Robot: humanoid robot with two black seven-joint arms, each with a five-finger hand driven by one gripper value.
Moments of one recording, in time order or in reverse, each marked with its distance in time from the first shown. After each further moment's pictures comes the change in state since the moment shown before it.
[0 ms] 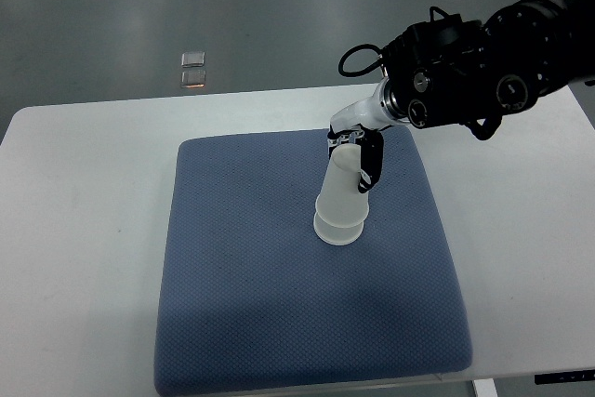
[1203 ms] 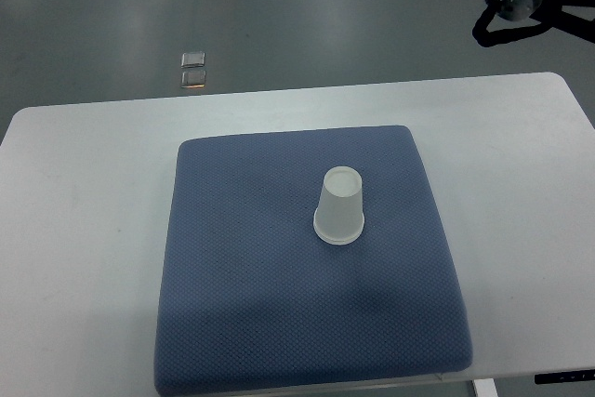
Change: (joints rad) left arm 0.000 0.000 0.002 -0.005 0.000 0.000 0.000; right arm -0.376 -0.359 0.704 -0.375 0.452 -0.157 0.136
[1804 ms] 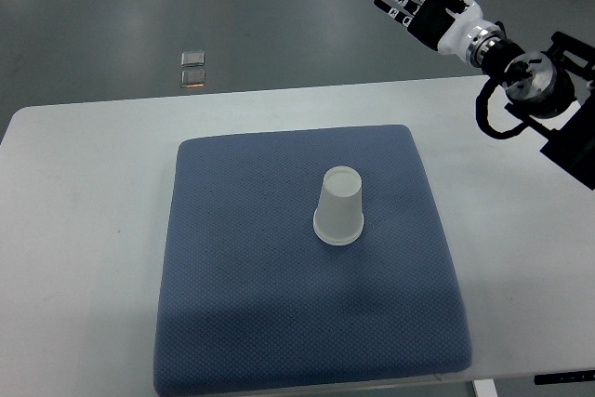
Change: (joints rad) left arm 0.000 0.000 0.000 -0.001 0.000 0.000 0.000; right arm -0.710 0.124 0.785 -0.320 0.215 0.259 0.068
